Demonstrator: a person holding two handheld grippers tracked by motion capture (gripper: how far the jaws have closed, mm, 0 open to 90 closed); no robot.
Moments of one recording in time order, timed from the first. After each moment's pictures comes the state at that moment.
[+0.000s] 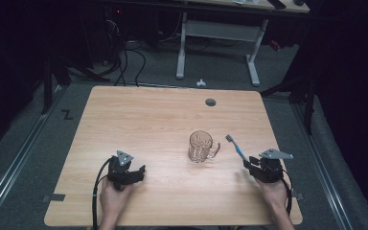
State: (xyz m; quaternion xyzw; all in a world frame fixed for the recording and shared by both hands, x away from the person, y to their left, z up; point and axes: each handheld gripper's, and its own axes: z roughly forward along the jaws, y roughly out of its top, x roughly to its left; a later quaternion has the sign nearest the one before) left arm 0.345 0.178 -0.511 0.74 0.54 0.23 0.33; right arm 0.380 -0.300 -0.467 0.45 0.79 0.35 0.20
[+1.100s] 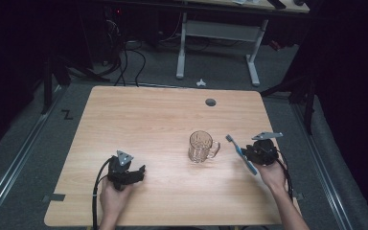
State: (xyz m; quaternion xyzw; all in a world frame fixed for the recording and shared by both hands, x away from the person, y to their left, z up) left arm 0.345 0.178 -0.511 0.74 0.54 0.23 0.33; right arm 0.433 -0.286 -0.449 0.44 0.83 0.29 0.19
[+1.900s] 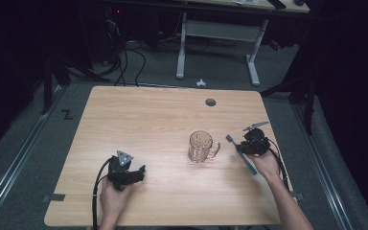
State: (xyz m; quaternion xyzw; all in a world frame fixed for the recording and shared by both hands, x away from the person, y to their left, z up) left arm 0.345 0.178 -0.511 0.74 0.54 0.23 0.33; right arm 0.471 -0.267 -0.449 0.45 0.85 0.23 0.14
